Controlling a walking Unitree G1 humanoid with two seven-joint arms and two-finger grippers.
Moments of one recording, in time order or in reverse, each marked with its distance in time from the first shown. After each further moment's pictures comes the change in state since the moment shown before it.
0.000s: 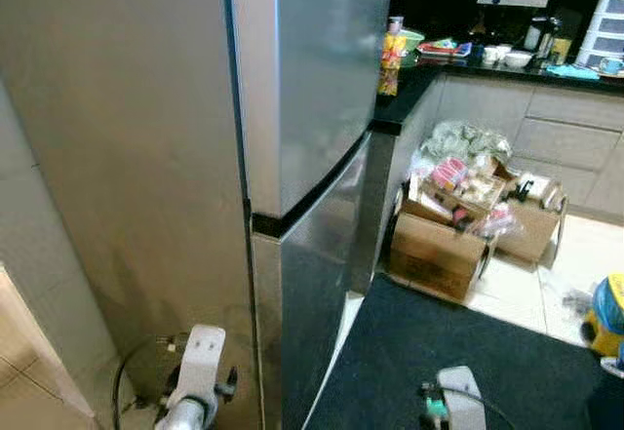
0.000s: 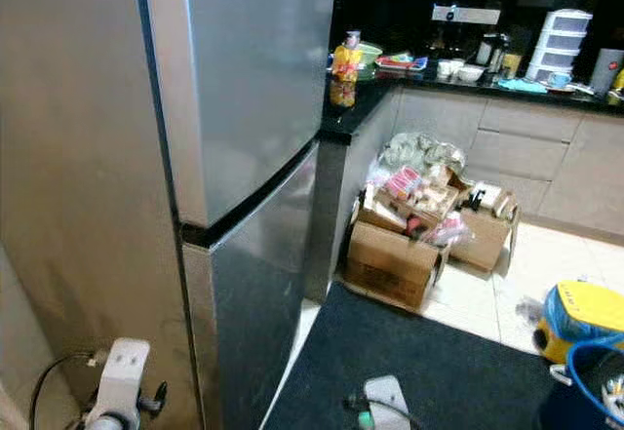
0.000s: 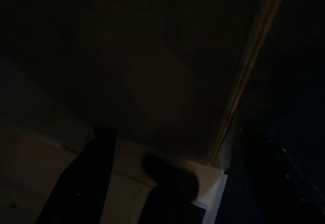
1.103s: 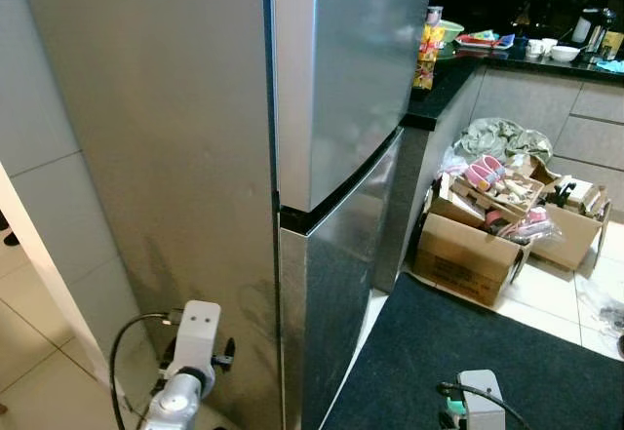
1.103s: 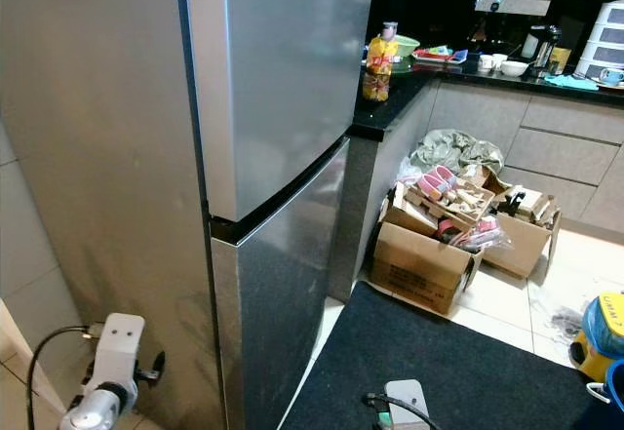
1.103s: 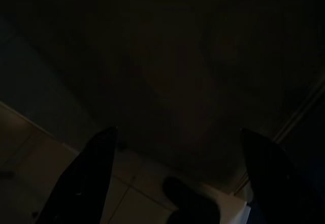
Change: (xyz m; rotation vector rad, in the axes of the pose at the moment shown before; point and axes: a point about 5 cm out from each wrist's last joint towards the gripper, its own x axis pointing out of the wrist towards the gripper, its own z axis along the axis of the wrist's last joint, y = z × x) left arm 0.012 0.014 0.041 0.006 -0.113 -0.010; right arm -0.003 -0.012 0.003 0.048 -0.055 -0.112
